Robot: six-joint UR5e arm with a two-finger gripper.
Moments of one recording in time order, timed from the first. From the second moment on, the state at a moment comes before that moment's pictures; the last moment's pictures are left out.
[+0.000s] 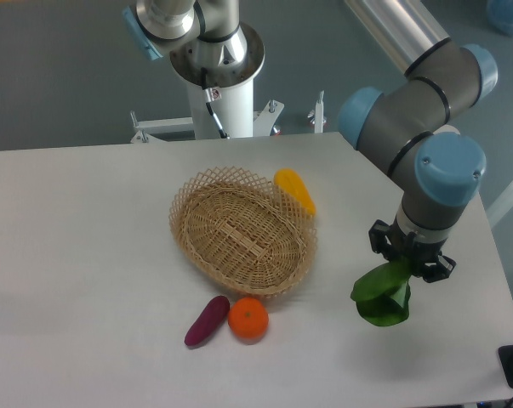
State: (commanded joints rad) arm 2.62 -2.14 -1.25 -1.27 1.60 1.29
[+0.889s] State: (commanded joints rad) arm 2.63 -2.14 -1.26 -1.27 1.58 1.30
